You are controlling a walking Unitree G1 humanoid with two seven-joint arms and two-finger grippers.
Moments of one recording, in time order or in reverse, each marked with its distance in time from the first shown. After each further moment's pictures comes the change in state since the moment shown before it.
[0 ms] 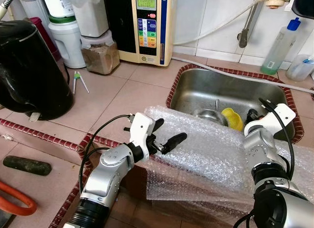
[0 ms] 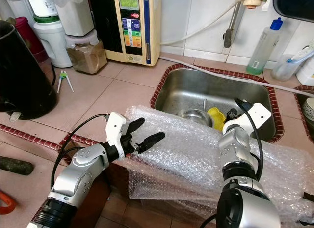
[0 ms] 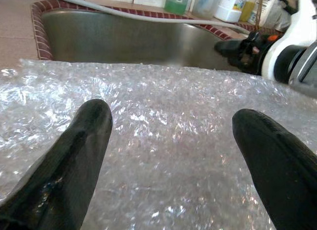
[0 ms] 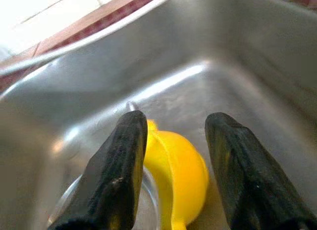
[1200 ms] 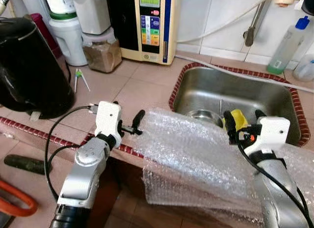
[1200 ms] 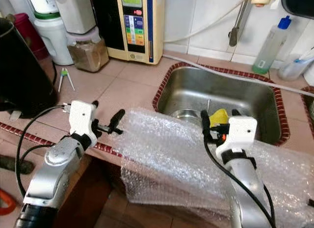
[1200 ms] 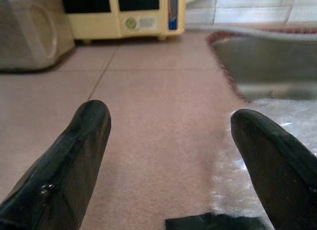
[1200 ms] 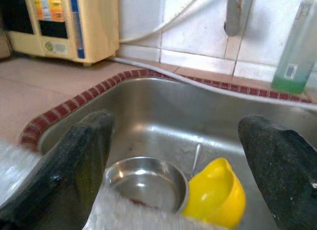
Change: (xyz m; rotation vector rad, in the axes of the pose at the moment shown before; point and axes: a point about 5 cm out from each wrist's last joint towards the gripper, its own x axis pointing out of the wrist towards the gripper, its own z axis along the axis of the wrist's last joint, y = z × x) left arm -0.053 0.043 0.032 0.182 -0.082 0.507; right arm -0.118 -0.007 0.016 -0.500 -0.263 0.493
